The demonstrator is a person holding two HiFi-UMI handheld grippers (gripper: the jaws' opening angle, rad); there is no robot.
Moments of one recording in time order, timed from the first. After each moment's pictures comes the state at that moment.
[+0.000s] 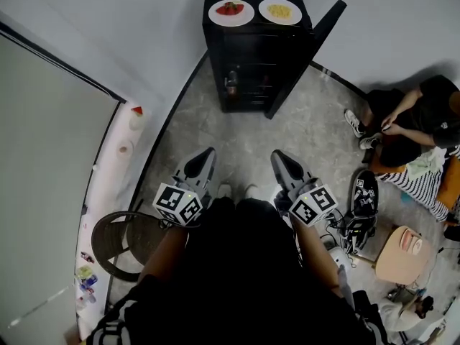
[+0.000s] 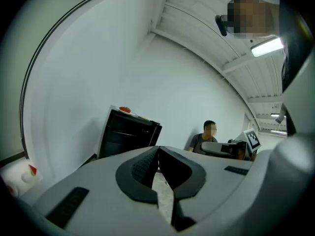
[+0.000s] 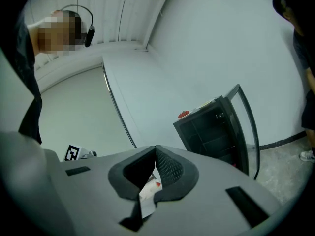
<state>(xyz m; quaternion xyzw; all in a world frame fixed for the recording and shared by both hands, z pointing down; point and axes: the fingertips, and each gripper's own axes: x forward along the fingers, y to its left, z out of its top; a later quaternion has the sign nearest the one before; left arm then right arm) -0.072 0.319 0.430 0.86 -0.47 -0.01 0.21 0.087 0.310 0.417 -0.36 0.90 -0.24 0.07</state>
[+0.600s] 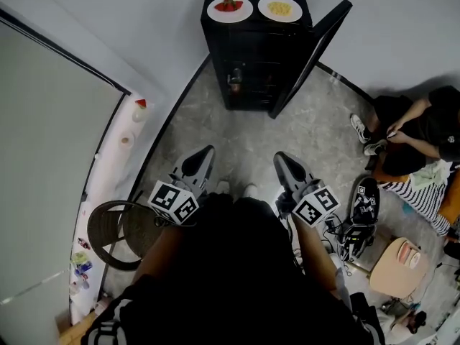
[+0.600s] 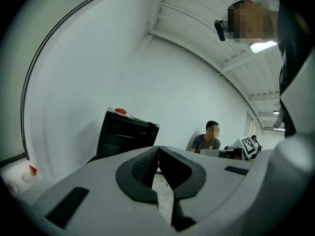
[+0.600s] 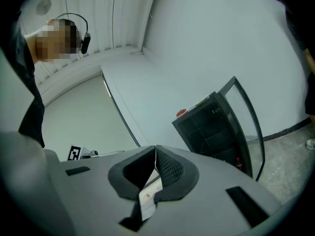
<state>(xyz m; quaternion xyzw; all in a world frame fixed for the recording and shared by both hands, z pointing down) -0.032 0.322 0.417 0.85 -0.49 -0.01 0.20 0.135 0.308 0.430 -0.33 0.90 -0.28 0.10</state>
